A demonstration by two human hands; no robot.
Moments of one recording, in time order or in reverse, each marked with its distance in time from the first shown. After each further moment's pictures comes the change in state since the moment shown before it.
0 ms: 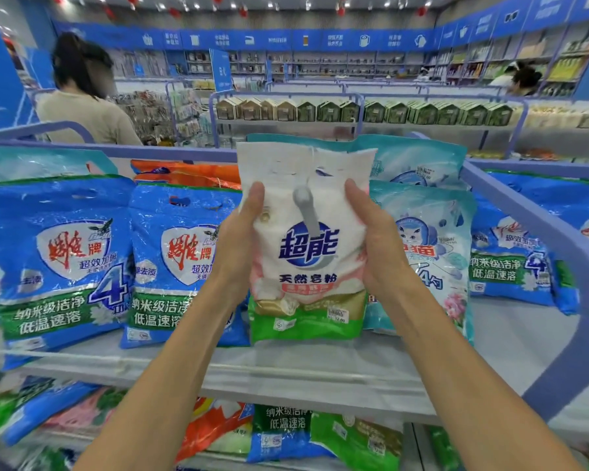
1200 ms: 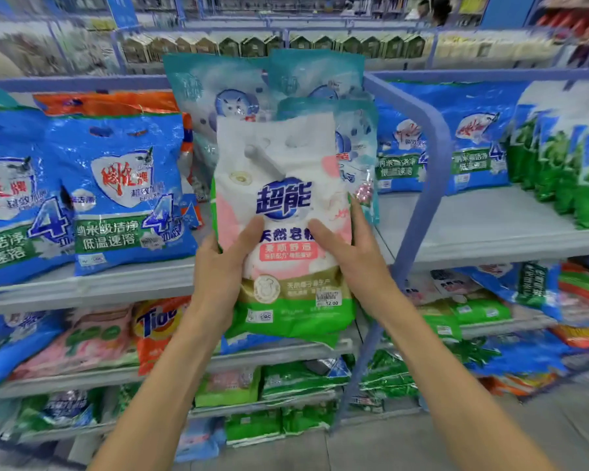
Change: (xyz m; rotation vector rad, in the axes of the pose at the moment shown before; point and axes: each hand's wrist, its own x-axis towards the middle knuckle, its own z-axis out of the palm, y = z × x) left_hand -0.168 -0.044 0.012 0.052 -0.011 -0.212; right_hand -0.189 0.033 -0.065 -0.347 0.139 -0.048
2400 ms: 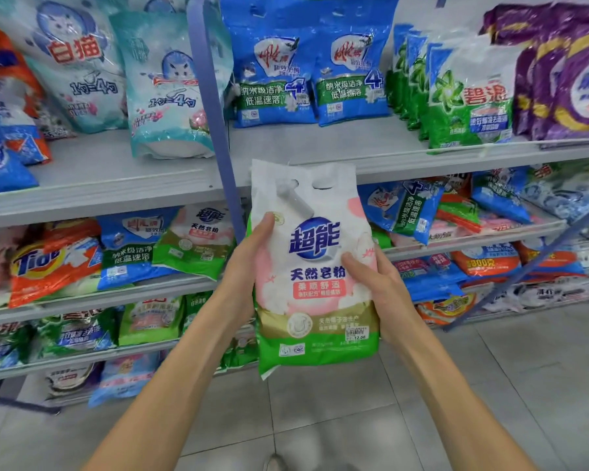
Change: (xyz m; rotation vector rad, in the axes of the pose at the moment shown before) left_hand -0.141 -0.150 0.230 -0.087 -0.201 -0.427; right_hand -0.171 0.033 -0.303 0.278 0.120 0.296
